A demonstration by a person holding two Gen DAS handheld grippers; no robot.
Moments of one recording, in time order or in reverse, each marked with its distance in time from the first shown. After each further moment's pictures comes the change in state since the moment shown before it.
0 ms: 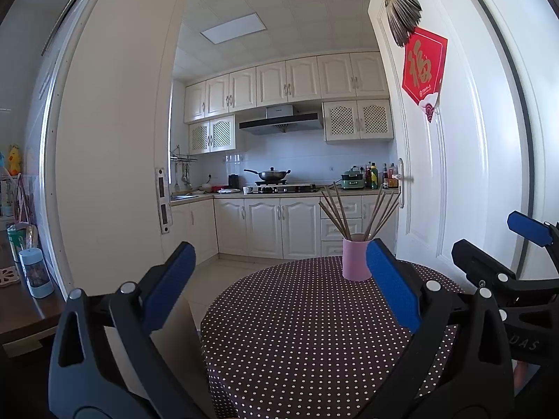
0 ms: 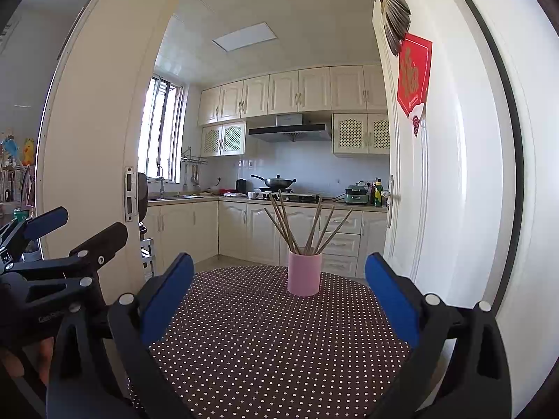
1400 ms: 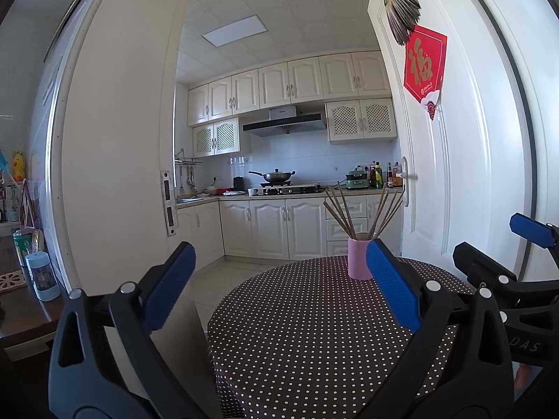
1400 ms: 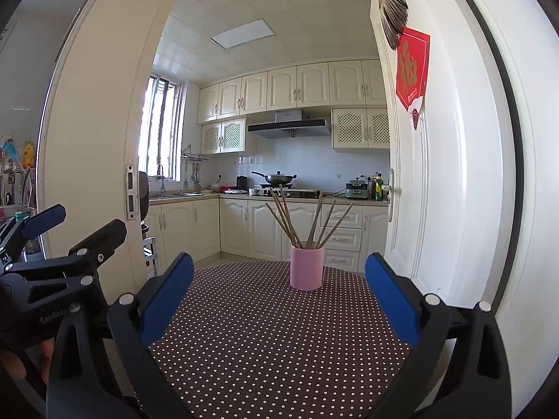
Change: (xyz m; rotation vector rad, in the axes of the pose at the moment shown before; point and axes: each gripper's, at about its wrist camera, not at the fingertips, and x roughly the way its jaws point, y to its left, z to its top) left arm -0.001 -0.005 -0.001 0.019 -0.007 0.023; right arm 0.000 -0.001 -0.002 0.014 0.015 0.002
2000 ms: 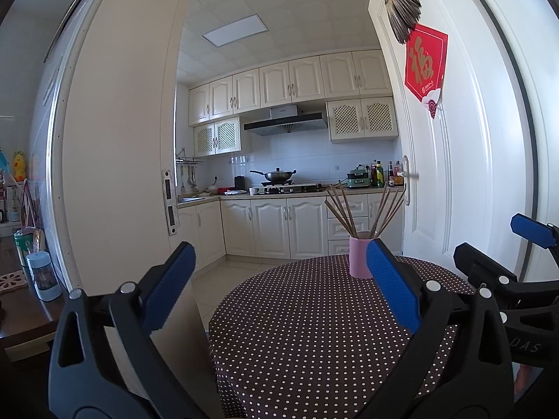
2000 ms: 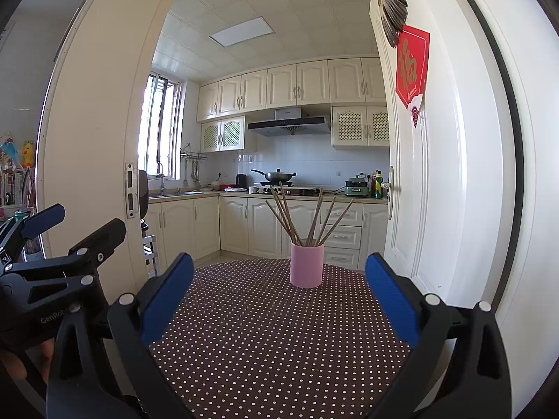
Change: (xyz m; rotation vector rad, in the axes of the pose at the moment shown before) left arm 0.001 0.001 -0.002 0.002 0.002 0.003; right arm 0.000 0.002 -0.002 0.005 0.008 -0.002
